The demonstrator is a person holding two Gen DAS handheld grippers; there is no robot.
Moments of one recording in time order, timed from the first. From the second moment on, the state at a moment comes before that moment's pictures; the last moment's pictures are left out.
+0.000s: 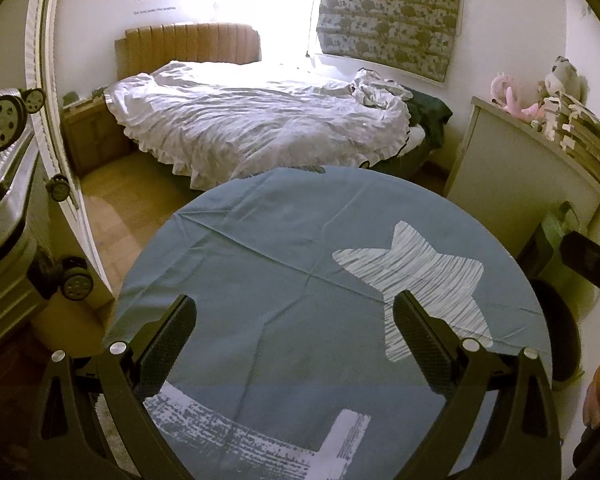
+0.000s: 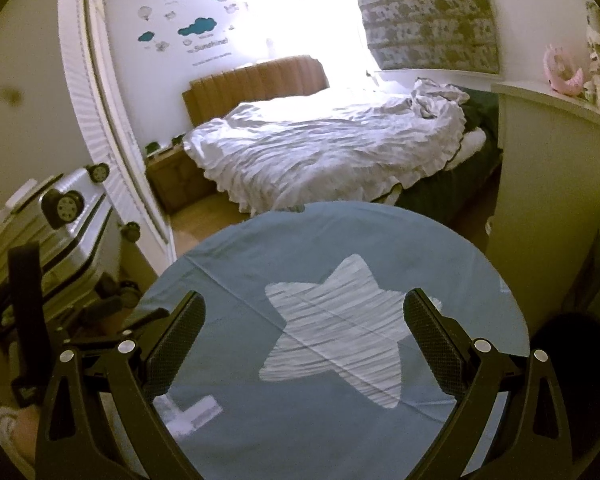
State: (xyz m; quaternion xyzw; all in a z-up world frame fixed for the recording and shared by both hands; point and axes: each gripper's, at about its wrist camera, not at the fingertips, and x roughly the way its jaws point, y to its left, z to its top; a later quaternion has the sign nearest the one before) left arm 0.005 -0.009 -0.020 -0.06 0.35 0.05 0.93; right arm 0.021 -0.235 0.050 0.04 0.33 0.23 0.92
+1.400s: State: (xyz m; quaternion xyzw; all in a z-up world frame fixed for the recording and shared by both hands) left arm -0.017 -0.004 0.001 -0.07 0.31 0.05 0.95; right arm 0.006 -0.241 0.046 0.04 0.32 0.22 0.92
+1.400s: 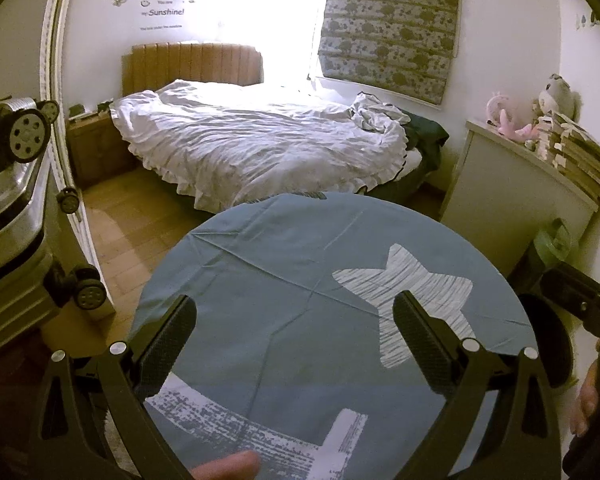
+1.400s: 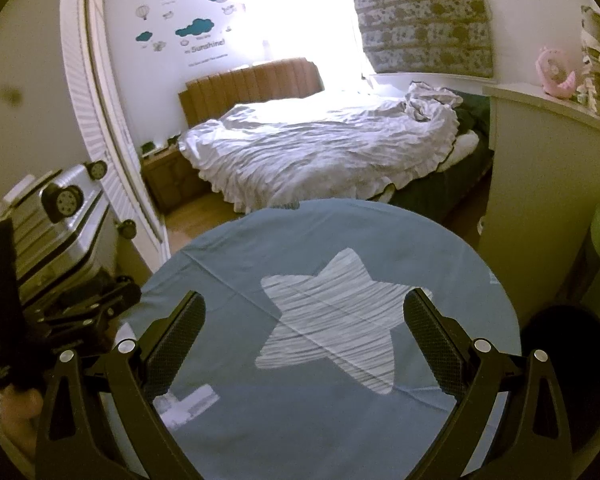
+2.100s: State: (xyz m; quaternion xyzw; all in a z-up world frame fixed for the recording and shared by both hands) left arm -0.025 0.000 0.002 -0.07 0.31 0.06 0.95; right arm 0.000 -0.237 0.051 0.04 0.32 0.22 0.92
